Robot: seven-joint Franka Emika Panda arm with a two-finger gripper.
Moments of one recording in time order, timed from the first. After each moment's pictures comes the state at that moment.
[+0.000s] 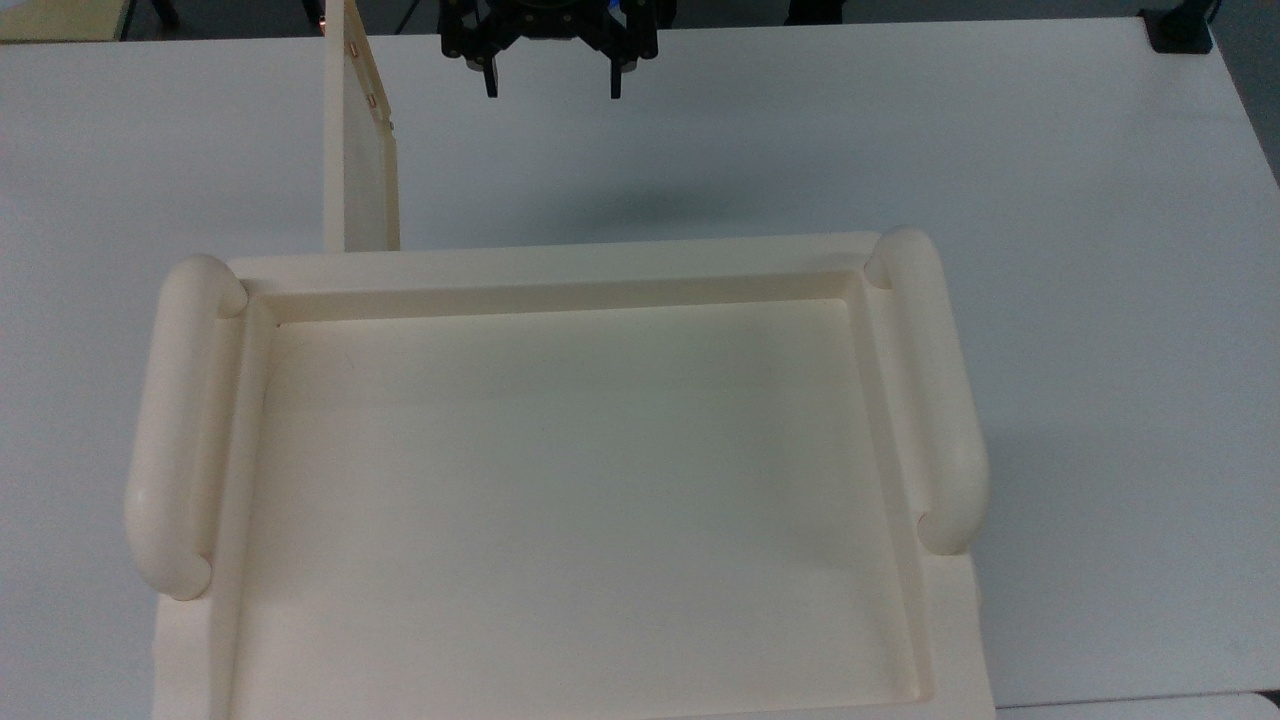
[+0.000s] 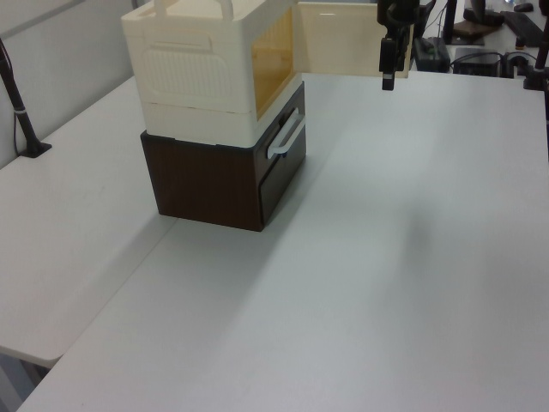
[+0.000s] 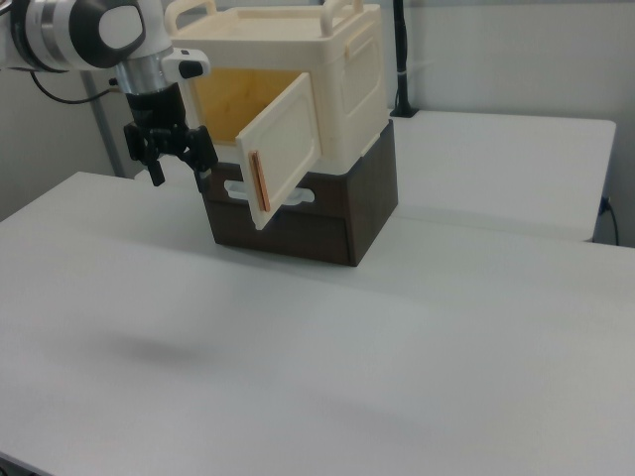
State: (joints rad) arm -0.03 0.07 0.13 -1.57 -0.04 1.65 0.05
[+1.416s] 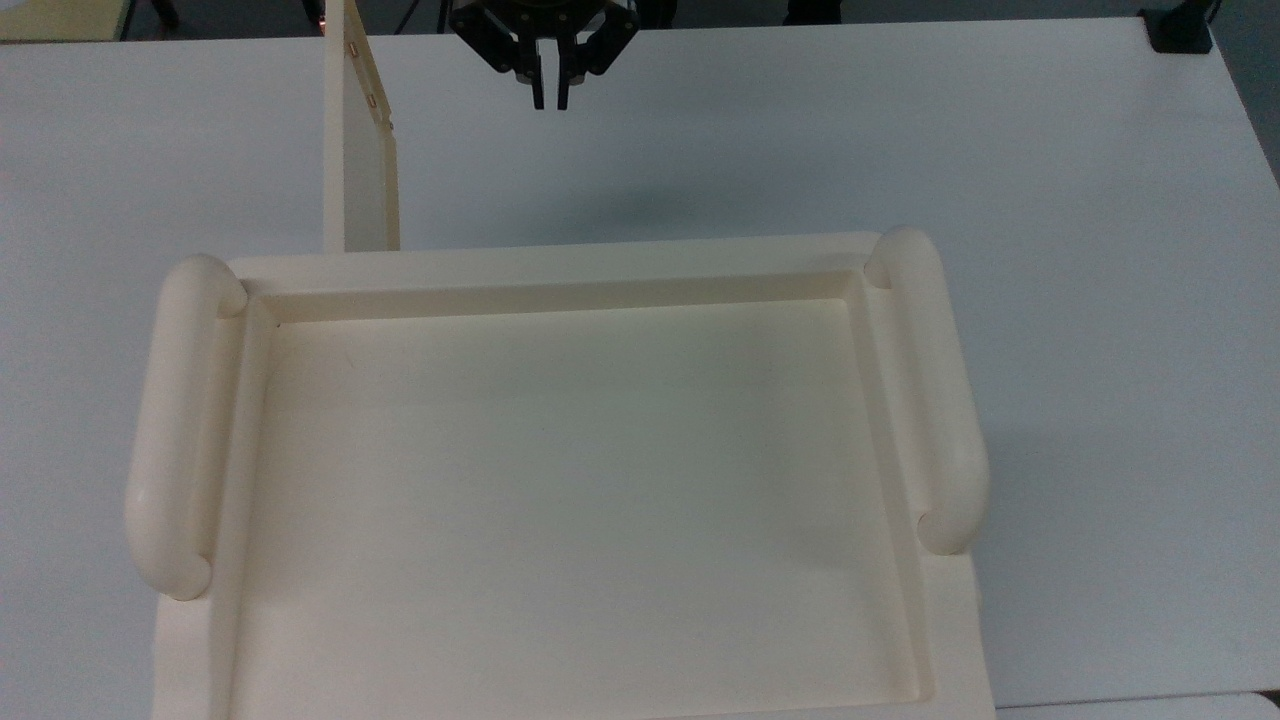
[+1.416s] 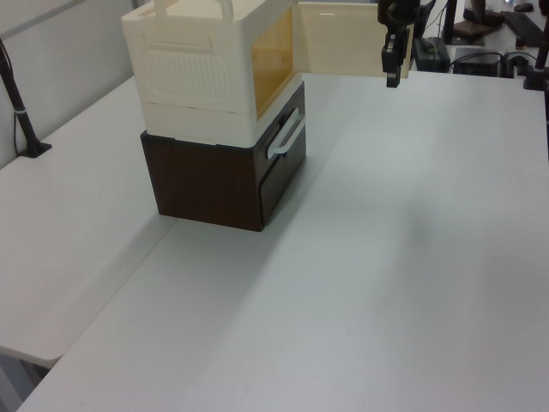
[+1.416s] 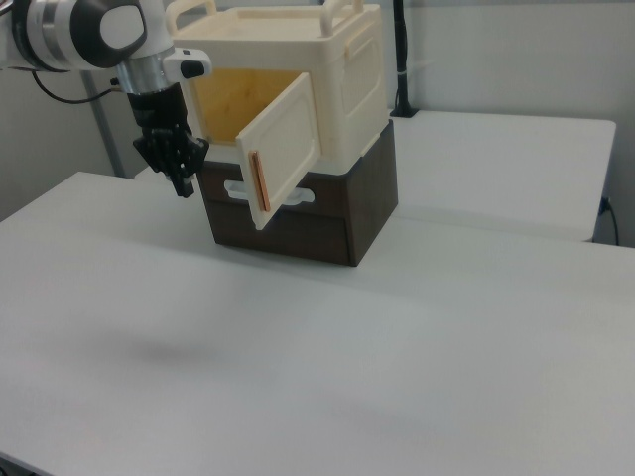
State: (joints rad) arm -0.04 0.07 0.14 -1.57 -0.04 1.65 0.05
